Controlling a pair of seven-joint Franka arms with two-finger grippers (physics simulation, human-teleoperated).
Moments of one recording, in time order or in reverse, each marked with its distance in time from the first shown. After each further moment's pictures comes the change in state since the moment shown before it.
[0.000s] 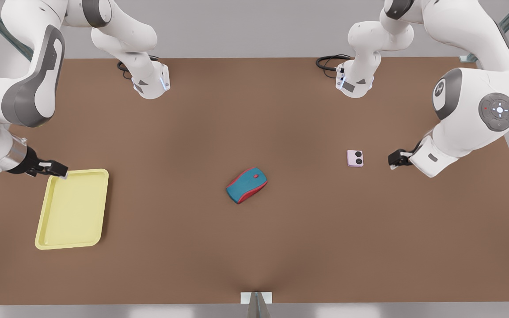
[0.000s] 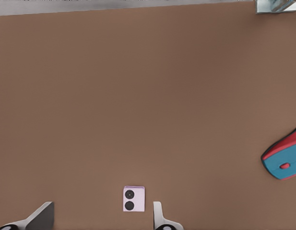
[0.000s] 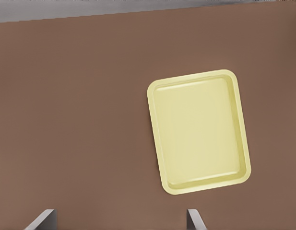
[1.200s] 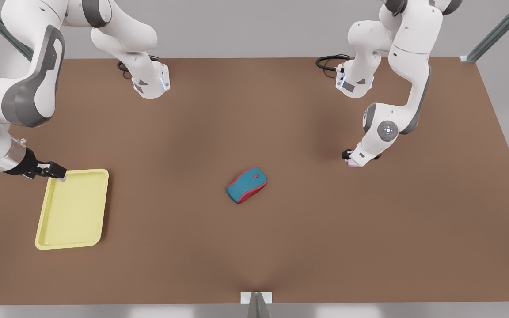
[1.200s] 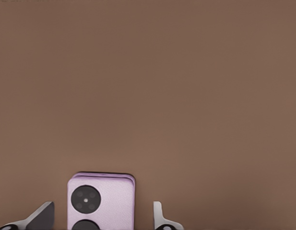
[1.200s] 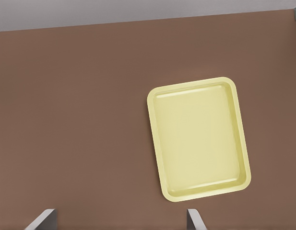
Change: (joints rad) left arm -0.072 -0.083 0.066 -1.245 -0.004 1.121 -0.053; right arm 0.000 0.000 0.000 0.000 0.000 0.025 0.000
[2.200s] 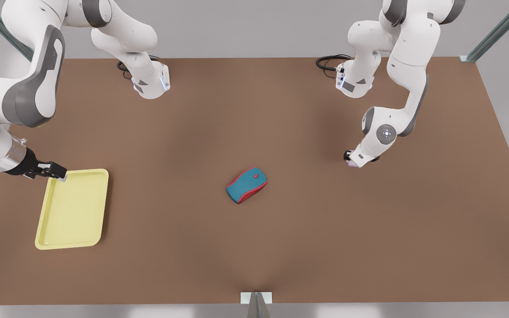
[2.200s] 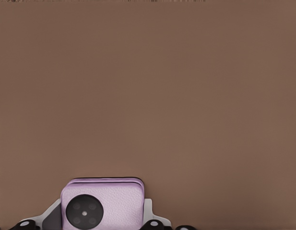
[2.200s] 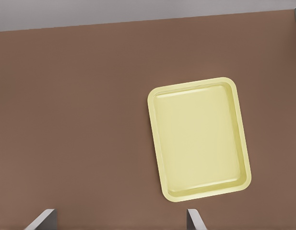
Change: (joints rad) left arm 0.002 0.083 0.020 -0.015 0.005 0.088 0.074; right arm 0.002 0.000 0.000 0.000 0.000 0.000 0.000
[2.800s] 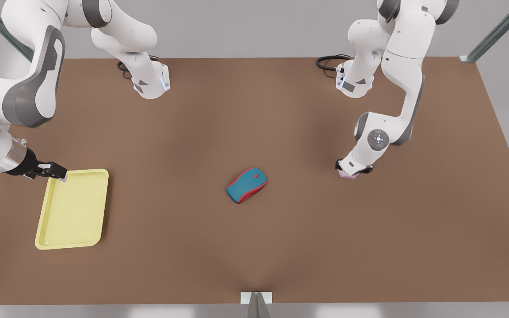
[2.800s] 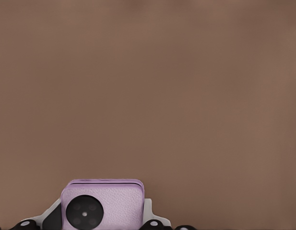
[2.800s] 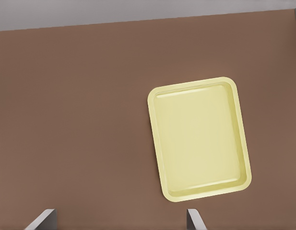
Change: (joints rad) left arm -0.128 0.001 -0.001 0.253 0.001 -0.181 -0.011; right arm 0.000 0.002 0.000 0.000 0.000 0.000 0.000
